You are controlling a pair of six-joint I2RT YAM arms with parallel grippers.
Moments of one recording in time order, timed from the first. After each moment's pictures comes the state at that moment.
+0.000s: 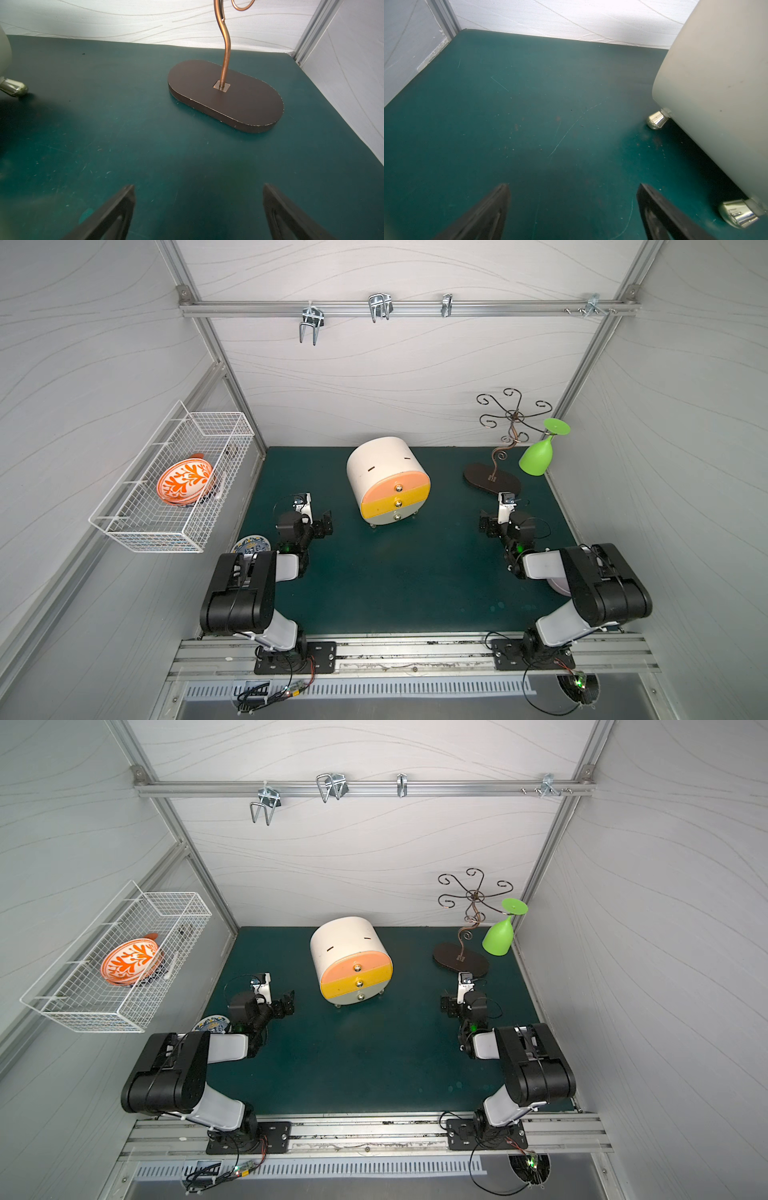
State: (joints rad) left arm 0.07 1.53 0.41 0.70 0.13 -0.05; right arm 0.17 1.56 0.39 0.79 0.11 -0.03
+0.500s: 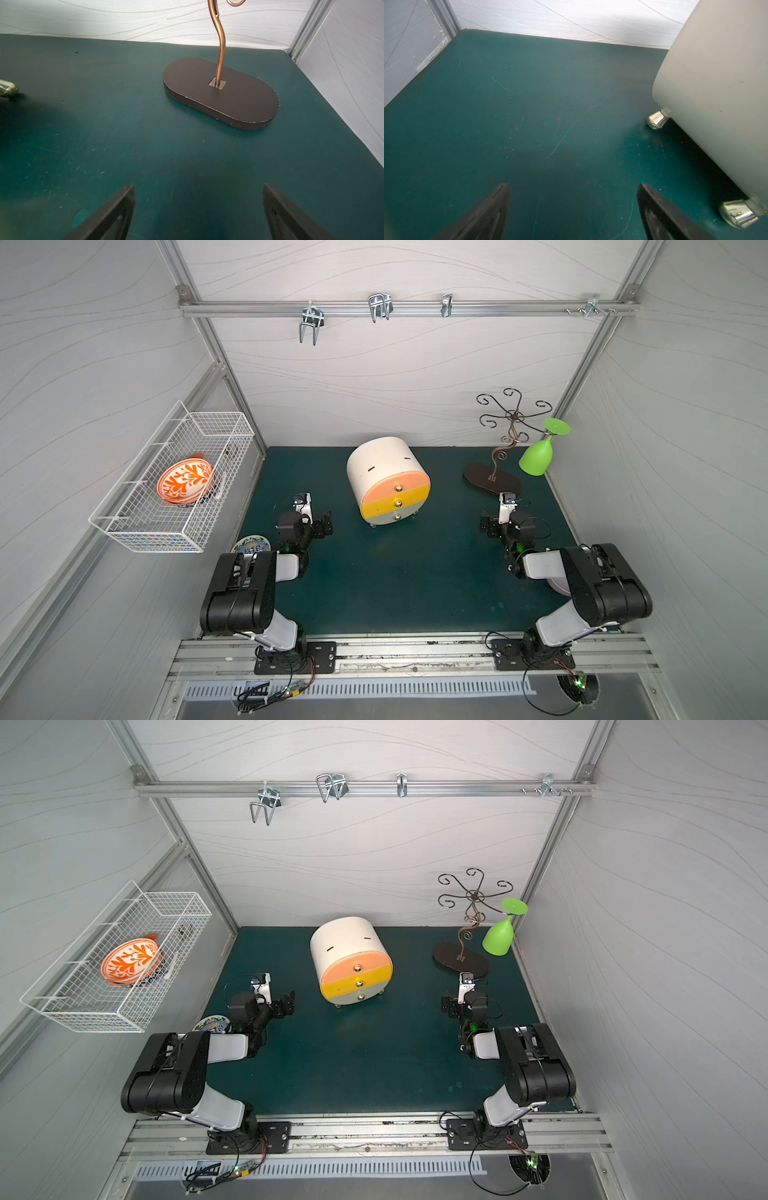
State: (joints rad) left arm 0.07 1.53 0.41 0.70 0.13 -0.05; right arm 0.16 1.56 0.39 0.78 0.12 -0.03
